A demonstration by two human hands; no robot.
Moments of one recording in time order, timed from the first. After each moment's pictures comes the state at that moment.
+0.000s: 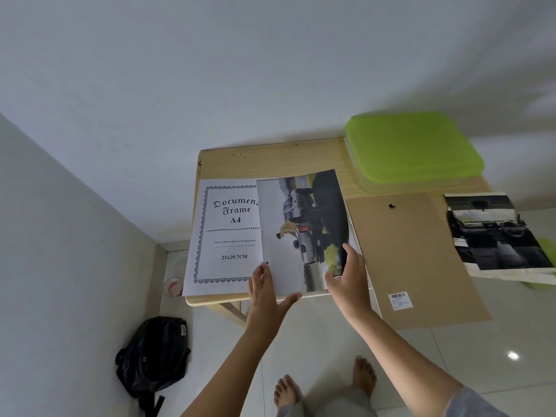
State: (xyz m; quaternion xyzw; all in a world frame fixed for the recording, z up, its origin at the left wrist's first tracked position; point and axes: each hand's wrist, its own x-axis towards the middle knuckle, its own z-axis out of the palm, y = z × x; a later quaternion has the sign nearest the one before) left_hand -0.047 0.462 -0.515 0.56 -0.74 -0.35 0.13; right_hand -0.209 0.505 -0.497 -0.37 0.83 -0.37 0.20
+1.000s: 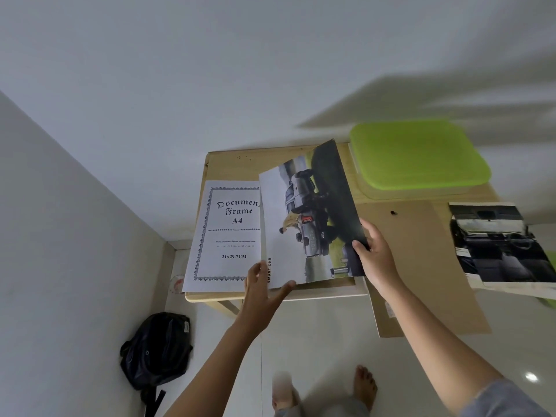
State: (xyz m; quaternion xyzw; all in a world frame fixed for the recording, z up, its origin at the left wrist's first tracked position) left_hand -0.046 0.456 -0.492 0.54 -0.69 -0.46 0.14; right_hand -0.283 0.485 -0.469 -0.30 0.71 -0.51 0.38
